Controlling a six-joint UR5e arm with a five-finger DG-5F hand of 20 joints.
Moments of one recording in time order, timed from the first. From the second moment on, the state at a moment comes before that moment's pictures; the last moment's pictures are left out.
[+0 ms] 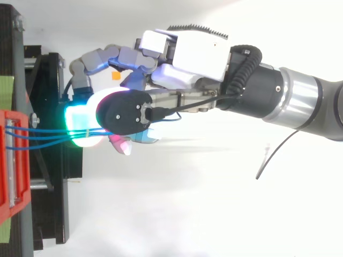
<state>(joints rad) 0.11 -2.37 -1.25 -2.46 -1.30 -0.06</state>
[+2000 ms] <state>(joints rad) 0.11 -2.37 -1.25 -2.46 -1.30 -0.06</state>
